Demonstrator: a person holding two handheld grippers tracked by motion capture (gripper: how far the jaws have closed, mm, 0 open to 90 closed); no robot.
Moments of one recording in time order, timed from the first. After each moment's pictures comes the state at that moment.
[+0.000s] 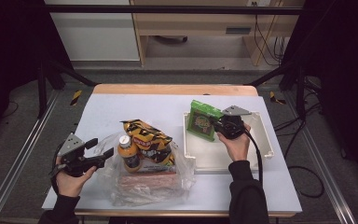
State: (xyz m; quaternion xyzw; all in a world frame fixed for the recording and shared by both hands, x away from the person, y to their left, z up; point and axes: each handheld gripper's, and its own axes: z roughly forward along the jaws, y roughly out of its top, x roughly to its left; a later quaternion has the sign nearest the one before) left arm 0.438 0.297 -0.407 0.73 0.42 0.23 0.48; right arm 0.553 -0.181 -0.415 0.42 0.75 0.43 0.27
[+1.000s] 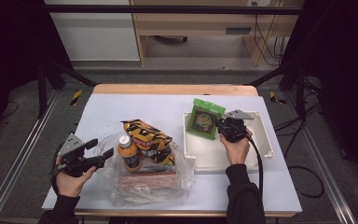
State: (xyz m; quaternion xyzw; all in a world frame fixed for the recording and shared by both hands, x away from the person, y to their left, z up) left arm 0.439 0.298 -0.409 0.73 0.43 0.23 0.48; right arm 0.549 -0.187 -0.431 0.48 0.71 0.42 0.29
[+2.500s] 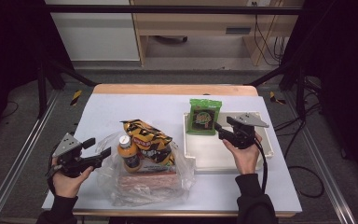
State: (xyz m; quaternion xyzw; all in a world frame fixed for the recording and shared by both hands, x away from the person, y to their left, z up) left arm 0.433 0.301 -0.401 0.72 0.42 0.24 0.49; right arm 0.505 -0.197 -0.400 0.45 0.69 0.49 0.28
